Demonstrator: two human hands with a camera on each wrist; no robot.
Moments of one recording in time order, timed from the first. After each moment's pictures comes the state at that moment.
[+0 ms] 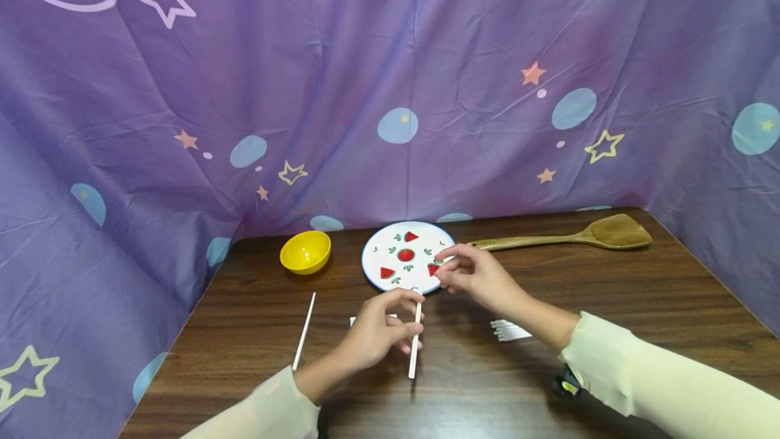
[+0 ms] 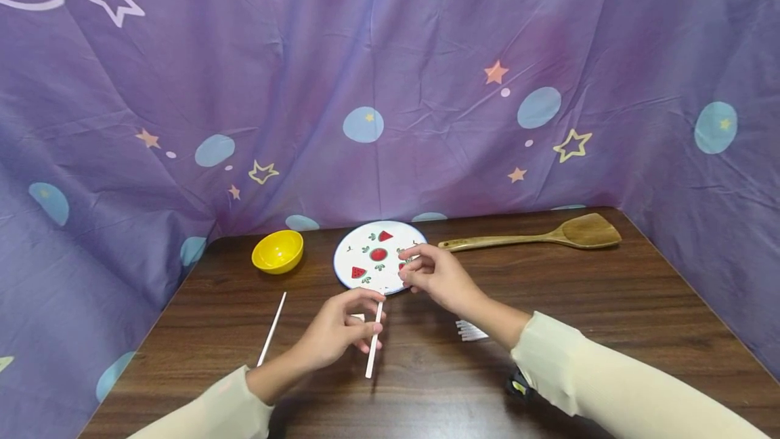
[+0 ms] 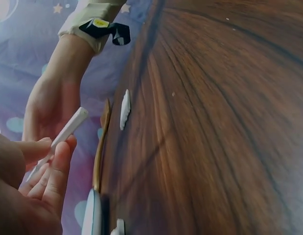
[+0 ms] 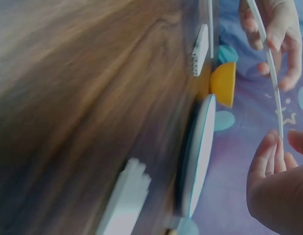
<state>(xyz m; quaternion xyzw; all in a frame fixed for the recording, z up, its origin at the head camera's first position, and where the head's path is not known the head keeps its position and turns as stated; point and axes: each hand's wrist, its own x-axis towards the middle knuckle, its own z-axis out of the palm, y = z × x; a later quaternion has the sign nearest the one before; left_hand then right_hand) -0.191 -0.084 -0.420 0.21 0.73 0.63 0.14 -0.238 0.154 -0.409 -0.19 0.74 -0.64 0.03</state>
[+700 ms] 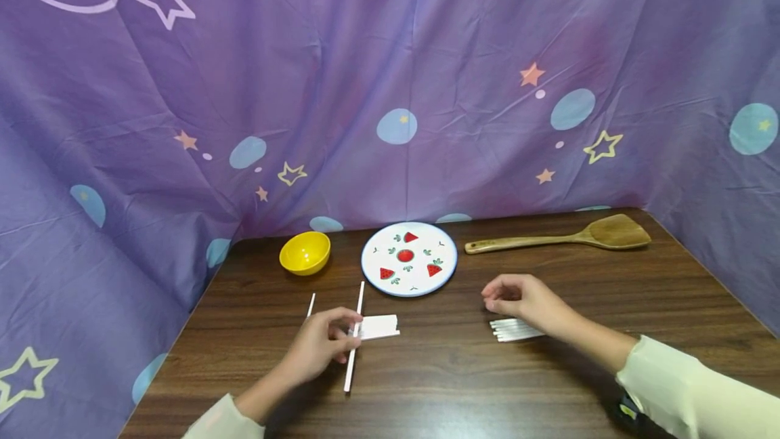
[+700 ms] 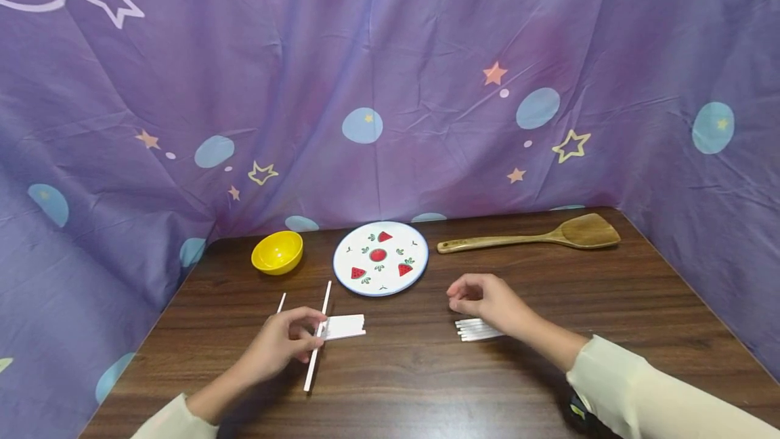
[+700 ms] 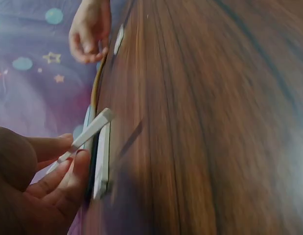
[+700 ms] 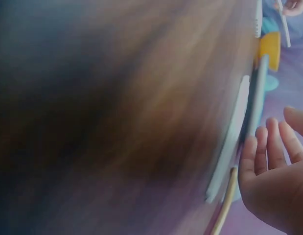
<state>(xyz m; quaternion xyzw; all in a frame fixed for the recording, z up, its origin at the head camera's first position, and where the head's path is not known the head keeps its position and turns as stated) -0.190 -0.173 -0.438 0.18 0.83 0.52 0.08 -0.220 0.231 -0.449 -0.23 0.84 -0.49 0.00</state>
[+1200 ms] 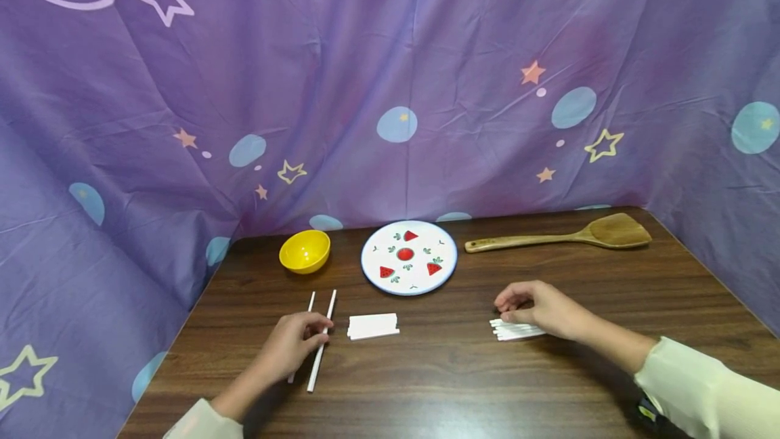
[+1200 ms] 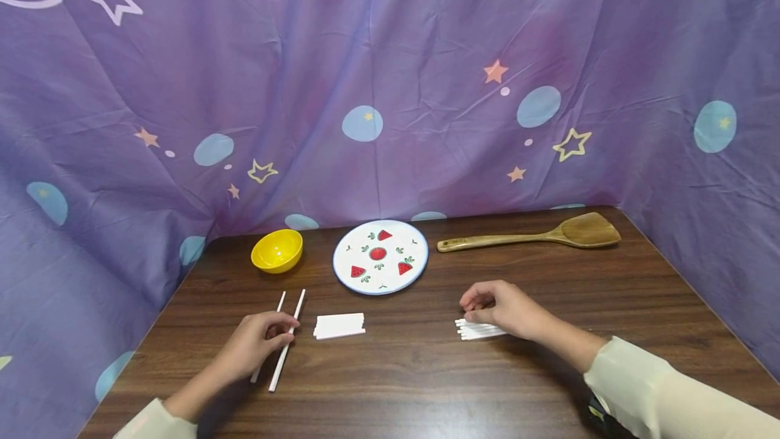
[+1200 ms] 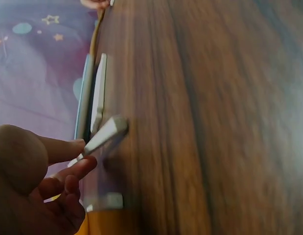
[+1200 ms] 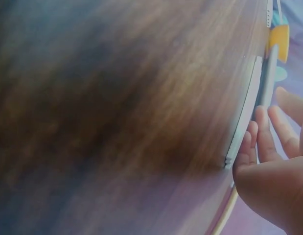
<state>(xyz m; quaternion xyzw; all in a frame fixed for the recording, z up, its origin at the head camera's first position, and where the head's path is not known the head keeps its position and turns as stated) -0.197 -0.218 -0.446 0.19 0.93 0.31 -0.03 -0.217 0.254 -0.454 -0.26 0.85 -0.46 0.05</state>
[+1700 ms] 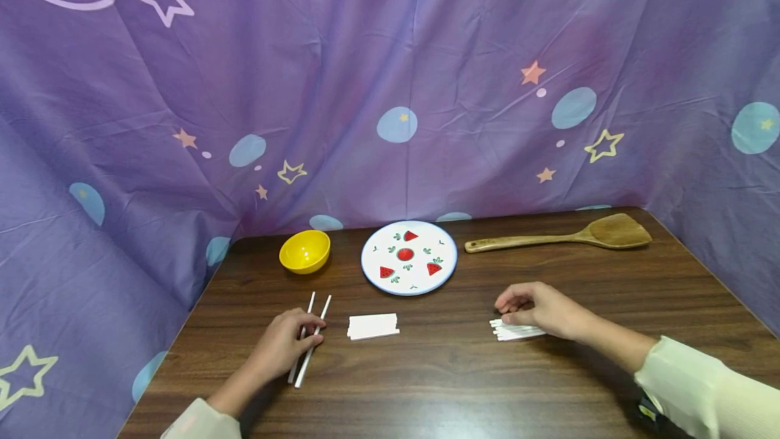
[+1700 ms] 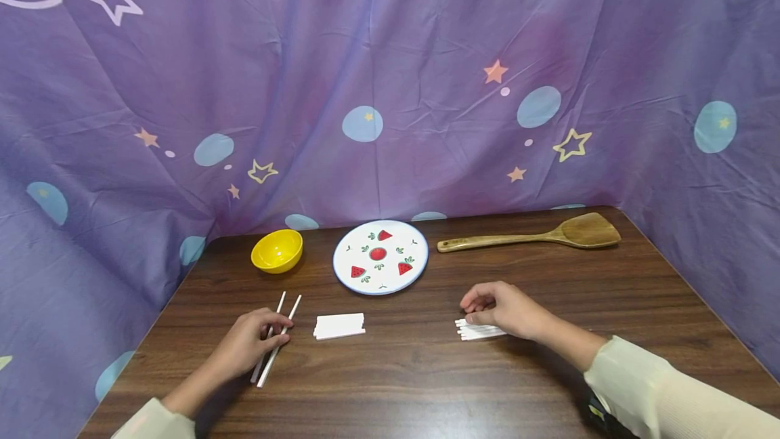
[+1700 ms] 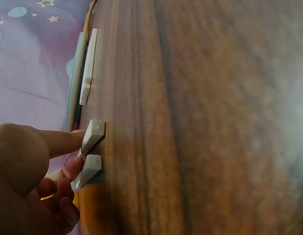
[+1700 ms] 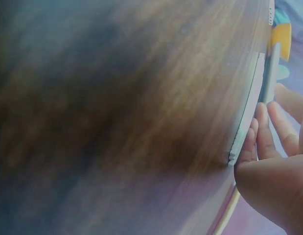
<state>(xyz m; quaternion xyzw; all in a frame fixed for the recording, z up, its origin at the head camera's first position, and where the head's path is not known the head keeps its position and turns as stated) -0.203 -0.232 -0.454 0.19 0.94 0.26 -0.06 -0.217 0.256 -0.455 -0.25 0.85 -0.45 0.07</state>
